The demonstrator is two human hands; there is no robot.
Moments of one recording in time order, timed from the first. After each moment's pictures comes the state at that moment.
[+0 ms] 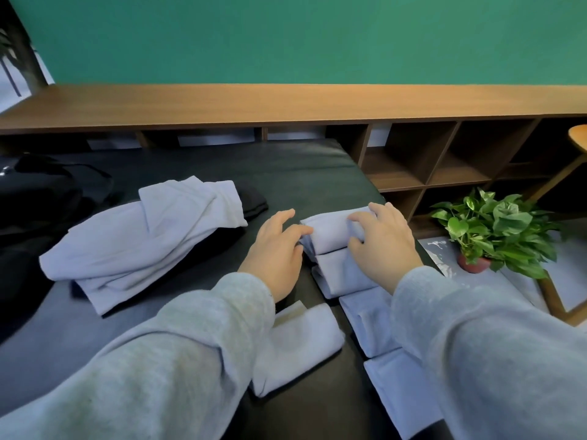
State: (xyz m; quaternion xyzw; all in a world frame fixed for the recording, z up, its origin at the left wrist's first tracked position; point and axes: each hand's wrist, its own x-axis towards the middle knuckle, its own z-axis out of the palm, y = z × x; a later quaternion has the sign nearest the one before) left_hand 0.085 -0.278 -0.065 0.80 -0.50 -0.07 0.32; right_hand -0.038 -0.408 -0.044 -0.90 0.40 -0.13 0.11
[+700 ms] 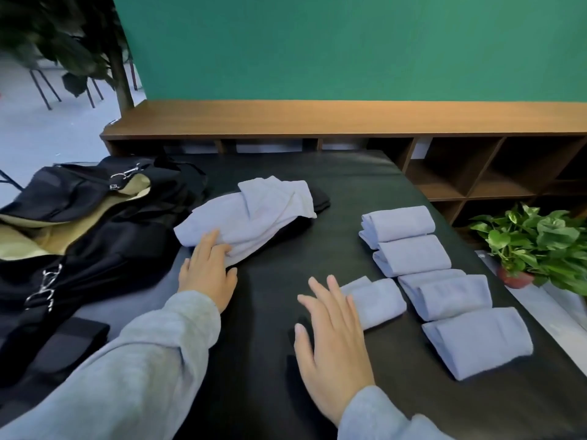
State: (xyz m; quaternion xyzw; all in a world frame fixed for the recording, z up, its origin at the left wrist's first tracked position) left_hand 0.157 -0.083 -0.079 0.93 -0.30 0.00 0.21; right_hand -0.044 -0.164 -0.092 -0.92 0.22 -0.26 0.19
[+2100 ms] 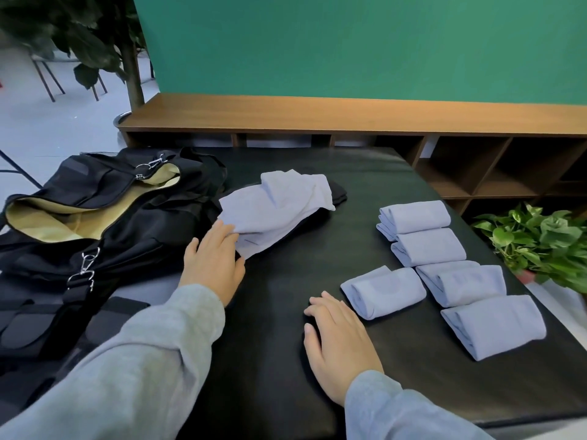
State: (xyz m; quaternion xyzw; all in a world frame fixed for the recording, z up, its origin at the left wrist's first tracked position) left_hand 0.166 -0.044 -0.071 0.91 -0.36 0.09 0.16; right_hand -0.036 -0.141 -0.107 -0.95 0.23 -0.16 0.13
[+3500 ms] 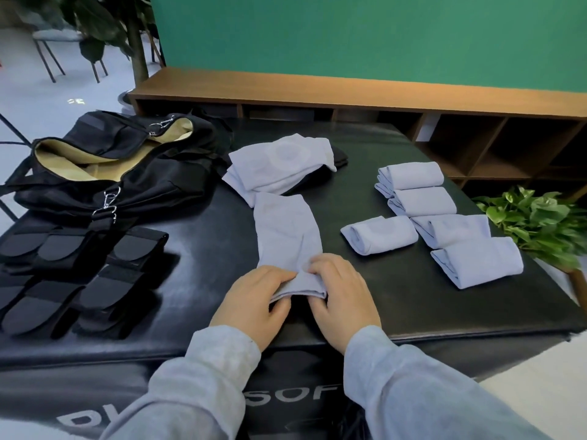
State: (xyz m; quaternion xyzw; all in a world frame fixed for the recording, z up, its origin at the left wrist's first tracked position) left_hand 0.031 0.020 -0.116 0.81 -0.46 0.00 0.36; right_hand -0.069 -0.109 -0.112 -0.93 0.18 -0.26 0.21
